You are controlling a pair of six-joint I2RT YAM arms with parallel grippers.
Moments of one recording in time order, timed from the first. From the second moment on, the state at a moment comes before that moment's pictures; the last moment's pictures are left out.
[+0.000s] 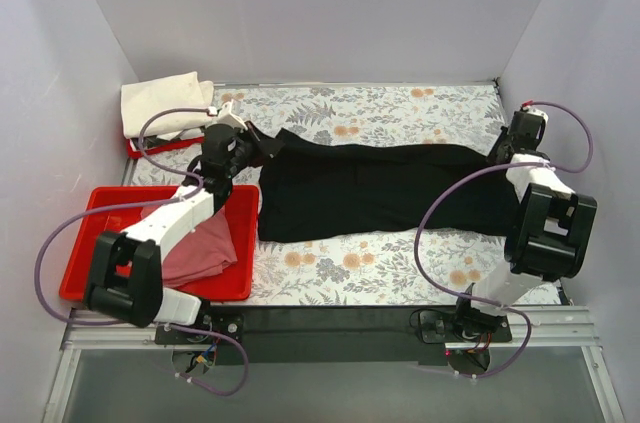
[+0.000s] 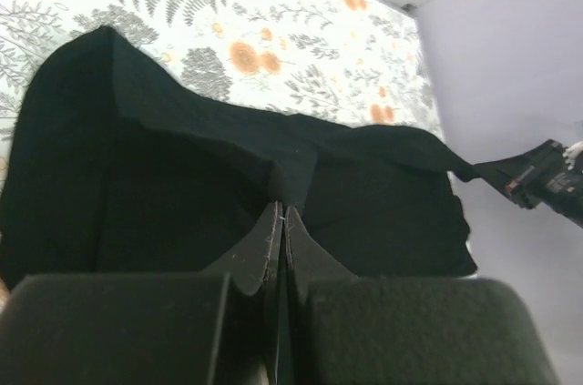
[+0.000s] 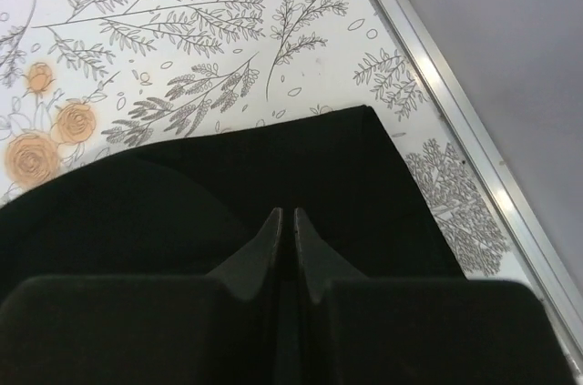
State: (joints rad) left arm -0.30 1.44 0.85 0.28 0.22 -0.71; right arm -0.26 1.68 1.06 -0.11 0.11 0.21
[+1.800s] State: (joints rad) left arm -0.45 1.07 0.68 -0.09 0.07 -0.80; right arm -0.10 1.08 0.76 -0.20 0.11 0.16
